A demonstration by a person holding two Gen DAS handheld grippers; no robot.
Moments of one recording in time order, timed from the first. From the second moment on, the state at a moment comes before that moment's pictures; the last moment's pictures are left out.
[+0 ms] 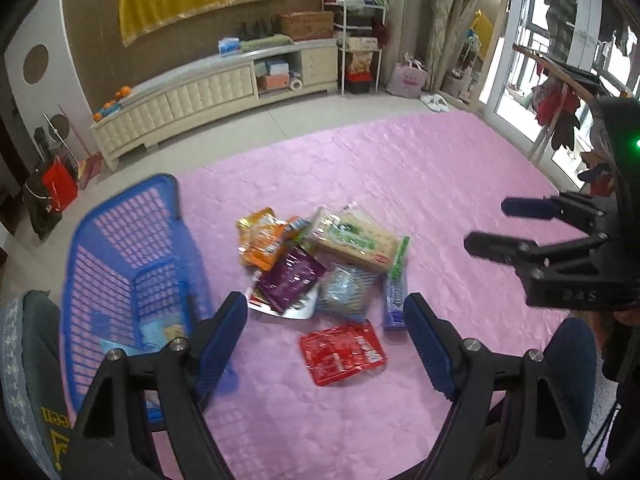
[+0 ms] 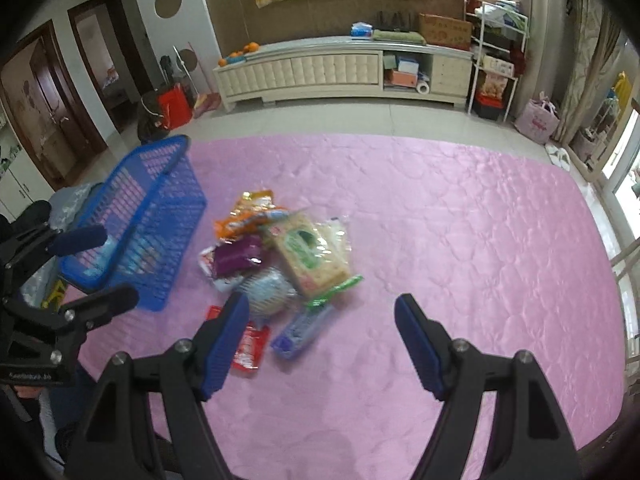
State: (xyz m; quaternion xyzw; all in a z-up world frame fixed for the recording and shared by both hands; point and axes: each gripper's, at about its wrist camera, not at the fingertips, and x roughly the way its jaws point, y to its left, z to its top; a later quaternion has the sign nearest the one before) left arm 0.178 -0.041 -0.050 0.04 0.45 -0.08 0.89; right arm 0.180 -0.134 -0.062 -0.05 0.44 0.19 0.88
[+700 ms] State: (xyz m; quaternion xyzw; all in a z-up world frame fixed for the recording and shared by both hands) left arm 0.229 -0.056 -0.144 0.03 0.53 -0.08 0.84; right arm 0.251 -0.102 -0.151 -0.15 0.47 0.29 0.82
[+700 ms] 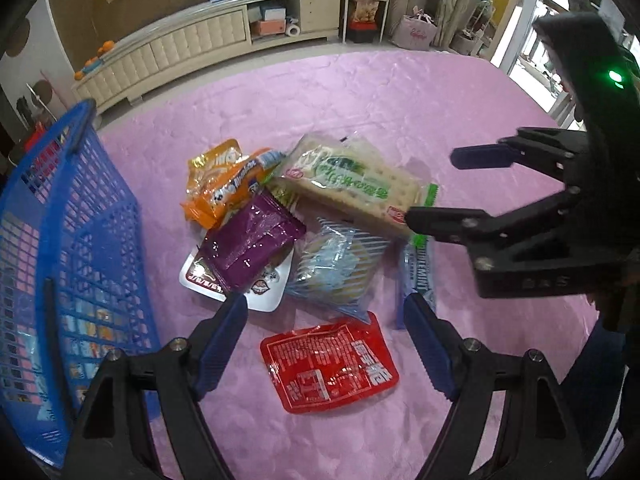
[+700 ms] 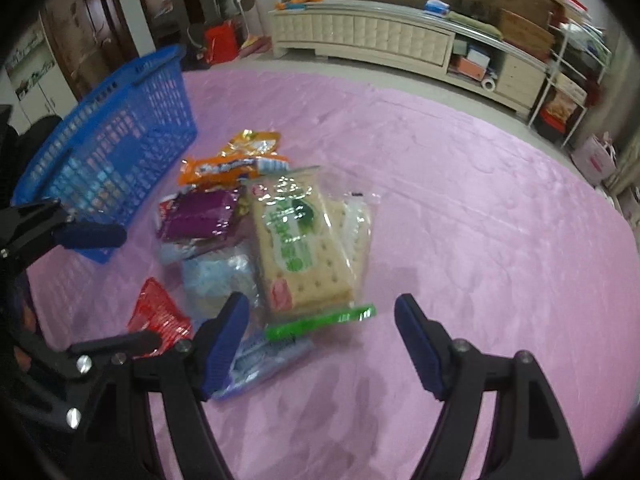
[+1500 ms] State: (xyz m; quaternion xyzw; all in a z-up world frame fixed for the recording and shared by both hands) left arm 0.242 -0.036 -0.151 0.00 0.54 -0.07 0.84; right arm 0.265 -0.111 -0.158 -0.09 0.48 0.30 0.82
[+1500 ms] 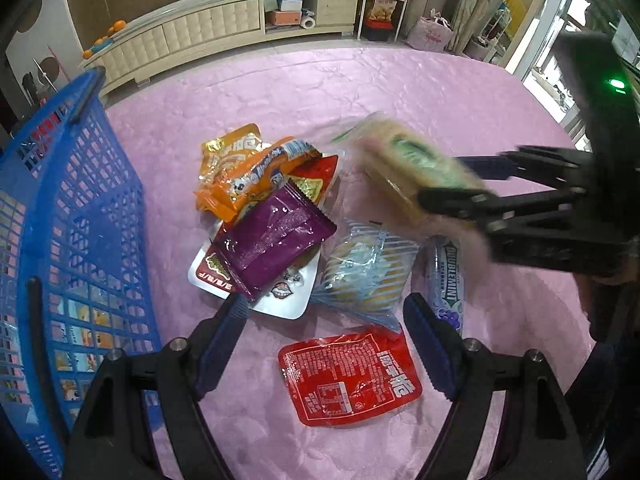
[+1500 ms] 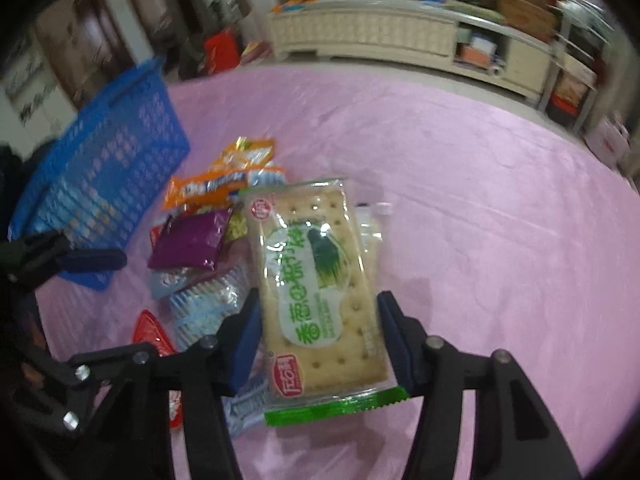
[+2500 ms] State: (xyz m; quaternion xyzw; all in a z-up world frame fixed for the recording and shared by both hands) left arm 0.289 -0.095 -0.197 0.12 0.57 -0.11 0.80; right arm 0.229 -0.188 -0.167 0.05 0.49 0.22 0.84
